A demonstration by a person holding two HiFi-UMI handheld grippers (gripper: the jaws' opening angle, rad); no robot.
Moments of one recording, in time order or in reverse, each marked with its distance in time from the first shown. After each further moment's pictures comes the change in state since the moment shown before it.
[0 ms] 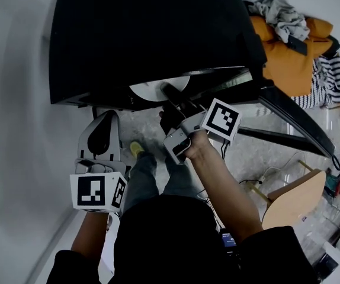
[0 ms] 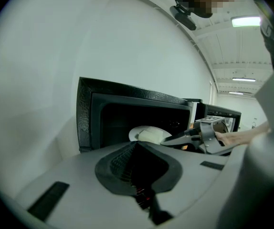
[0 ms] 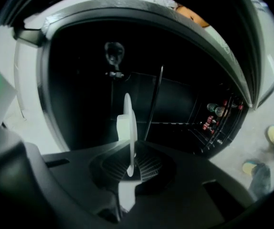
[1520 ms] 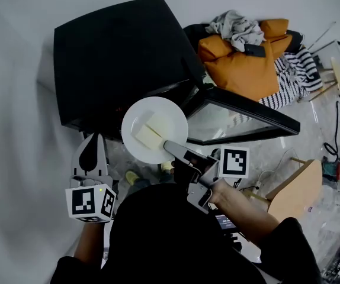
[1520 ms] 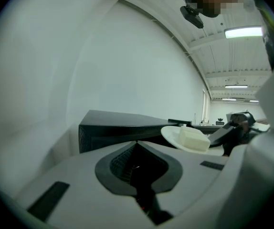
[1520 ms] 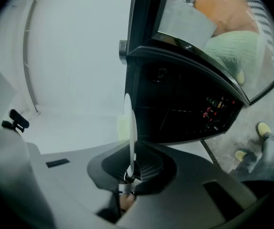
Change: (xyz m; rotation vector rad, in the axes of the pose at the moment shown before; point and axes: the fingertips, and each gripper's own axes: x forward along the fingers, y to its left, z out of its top) left arm -0.017 -0.010 0.044 0.003 -0.095 -0.083; right arm -0.126 0.086 -0.044 -0.011 0.138 0.088
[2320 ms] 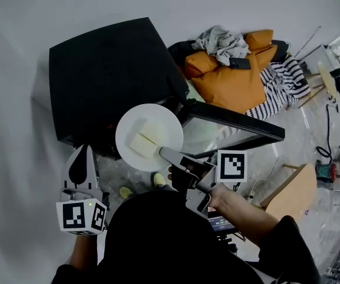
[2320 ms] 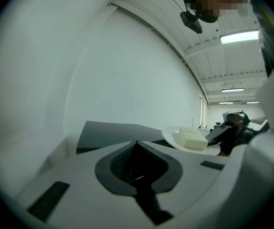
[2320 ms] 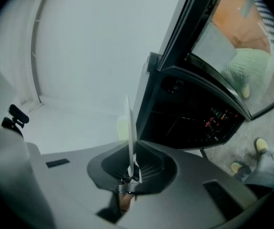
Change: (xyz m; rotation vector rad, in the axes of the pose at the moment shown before) left arm -0.013 -0.015 0.054 0.004 -0.080 -0.012; right arm -0.021 0.050 0.020 -0.109 0.013 0.000
